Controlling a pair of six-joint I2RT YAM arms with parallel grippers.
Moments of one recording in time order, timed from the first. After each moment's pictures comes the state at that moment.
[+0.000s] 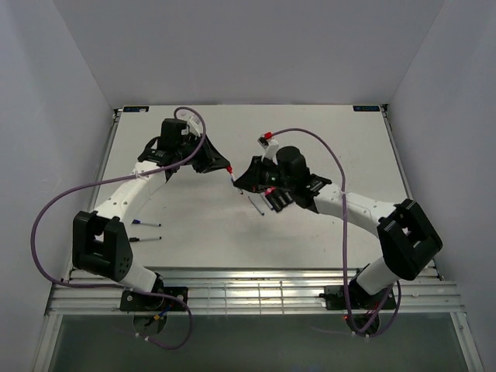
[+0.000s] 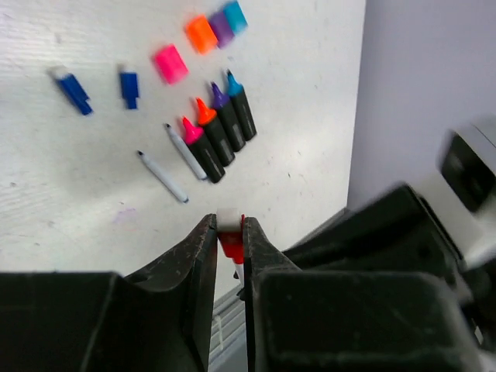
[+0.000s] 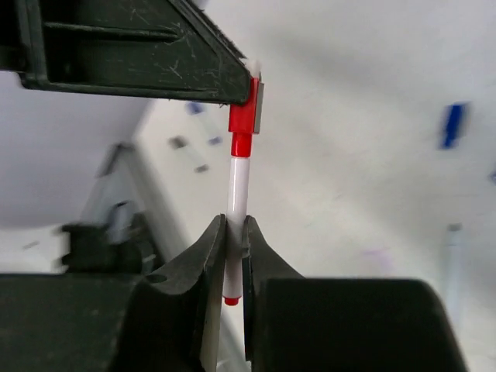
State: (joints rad) left arm -0.30 1.48 1.16 -0.36 0.52 -0.73; right arm 0.69 1.54 0.88 0.39 -0.55 0.72
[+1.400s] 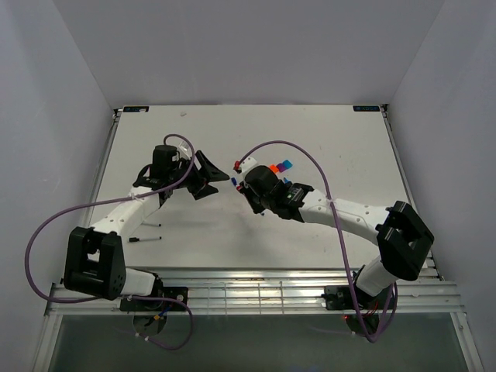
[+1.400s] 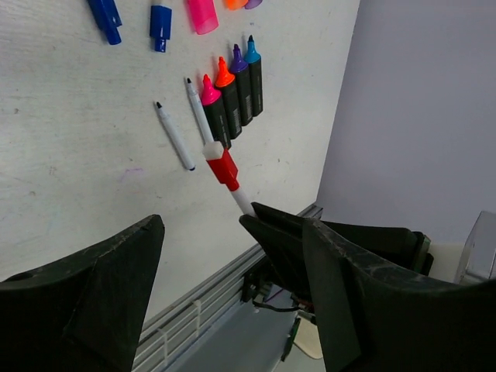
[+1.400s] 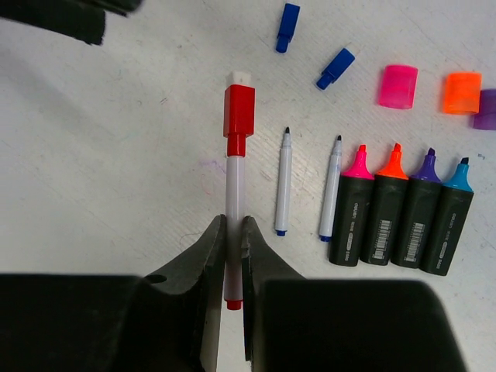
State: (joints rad) left arm -0.23 1.36 0.85 -0.16 0.61 -0.90; right arm 0.98 1.56 1.10 -0.28 0.22 0.15
